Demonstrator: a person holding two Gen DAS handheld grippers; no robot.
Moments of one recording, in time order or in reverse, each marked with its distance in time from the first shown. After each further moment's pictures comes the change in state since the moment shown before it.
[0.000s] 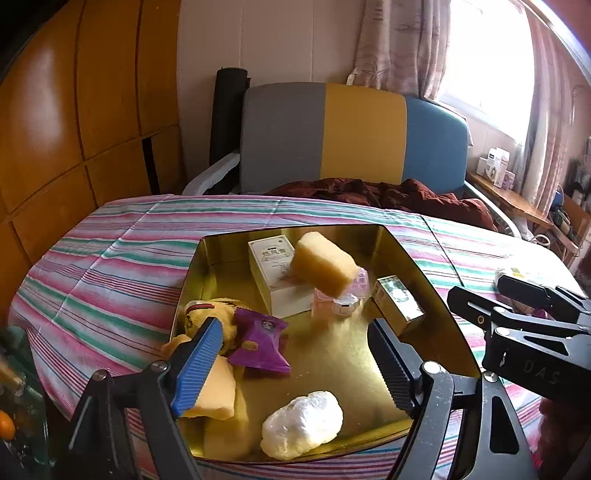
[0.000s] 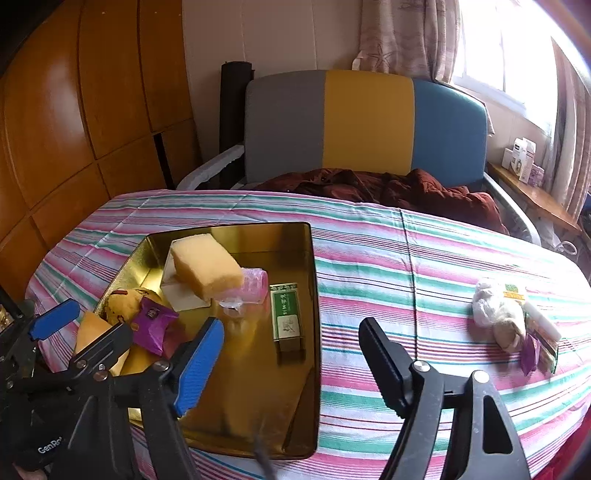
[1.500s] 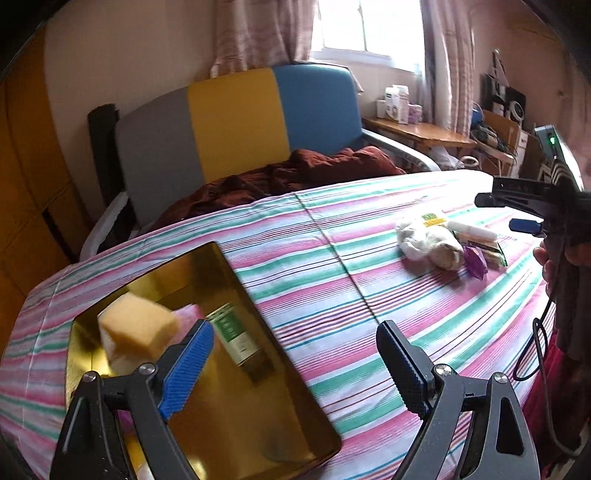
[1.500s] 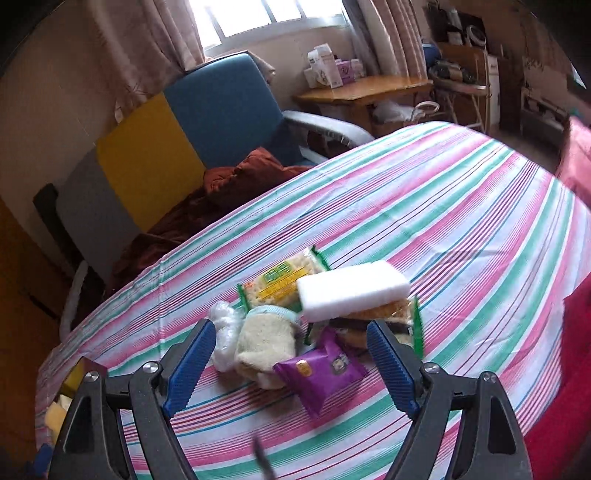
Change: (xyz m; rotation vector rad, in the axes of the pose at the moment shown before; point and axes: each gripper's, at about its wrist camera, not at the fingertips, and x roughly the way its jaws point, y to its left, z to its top) left arm 0.029 -0.170 0.023 0.369 0.061 -0.223; right arm -0.024 -0.315 -0.022 0.692 -0.006 -0.261
